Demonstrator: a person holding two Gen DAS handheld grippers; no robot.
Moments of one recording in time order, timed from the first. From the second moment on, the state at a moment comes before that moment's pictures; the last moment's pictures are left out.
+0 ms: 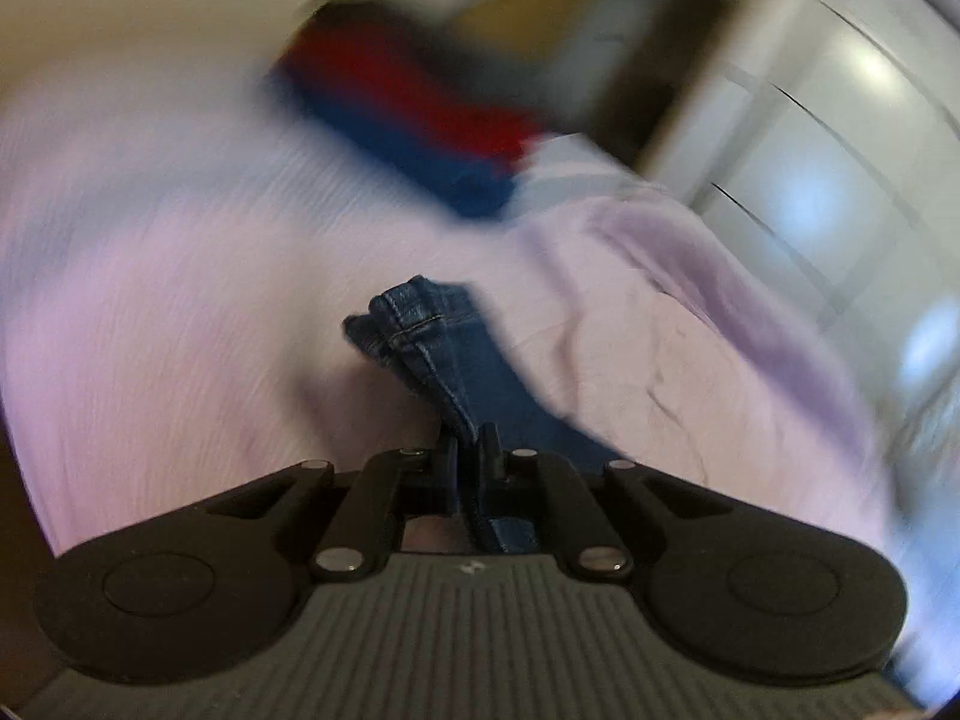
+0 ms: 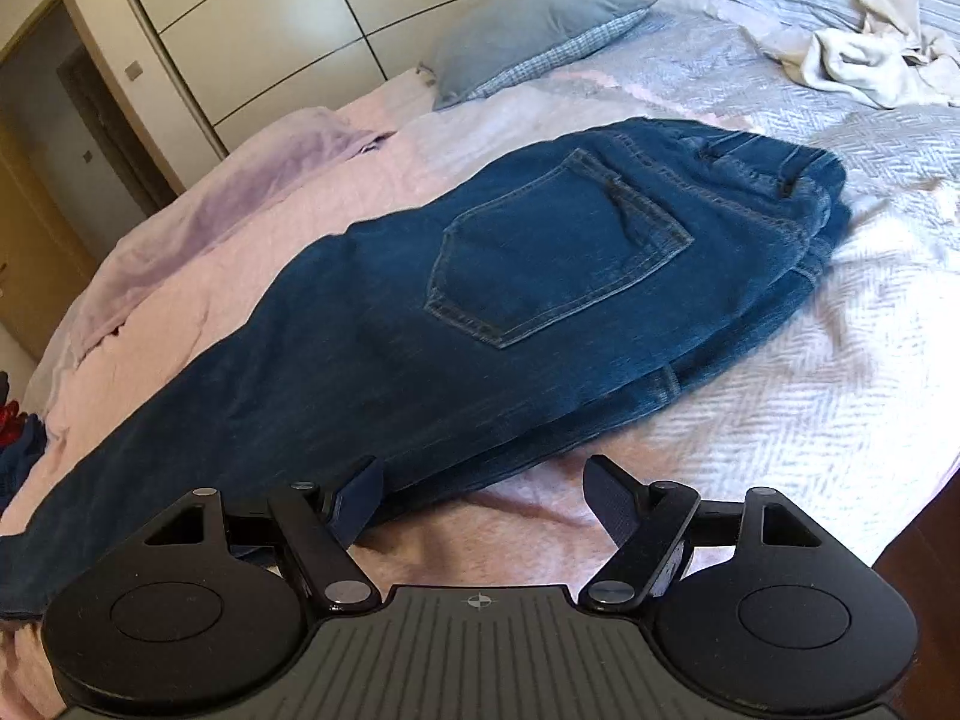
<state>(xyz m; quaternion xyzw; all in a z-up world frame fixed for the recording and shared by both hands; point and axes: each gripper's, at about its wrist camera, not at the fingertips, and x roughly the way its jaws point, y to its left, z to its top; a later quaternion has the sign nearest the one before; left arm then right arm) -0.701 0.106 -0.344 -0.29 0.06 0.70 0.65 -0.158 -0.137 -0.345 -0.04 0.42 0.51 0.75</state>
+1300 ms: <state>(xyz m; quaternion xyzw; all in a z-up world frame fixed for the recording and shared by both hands) -0.601 -0.002 -0.320 -0.20 0.23 0.46 0.84 -0.207 -0.024 -0.370 0.17 0.66 0.52 0.51</state>
